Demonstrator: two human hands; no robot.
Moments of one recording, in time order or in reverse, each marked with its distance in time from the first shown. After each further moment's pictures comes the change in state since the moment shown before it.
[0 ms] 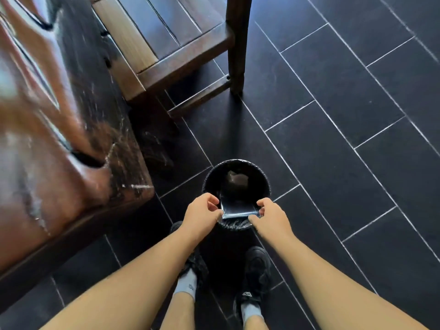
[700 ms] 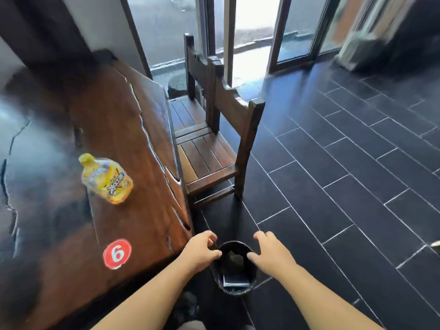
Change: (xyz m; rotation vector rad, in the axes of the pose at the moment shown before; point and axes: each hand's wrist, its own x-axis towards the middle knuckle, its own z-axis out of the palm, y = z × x) left_hand -0.242 0.151 -0.170 0.282 0.097 0.310; right_hand -0.235 -0.165 -0.195 -0.430 0.115 -0.378
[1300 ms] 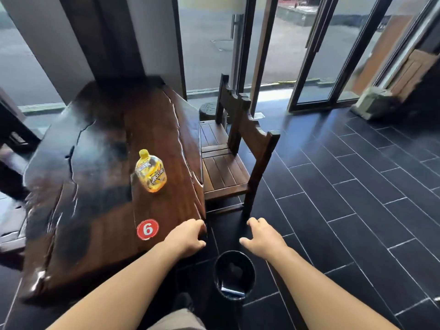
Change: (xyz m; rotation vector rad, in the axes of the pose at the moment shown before) left_hand -0.120 0.005 -0.075 0.235 0.168 0.036; right_hand -0.079 -0.078 -0.067 -0.139 0.084 -0.179
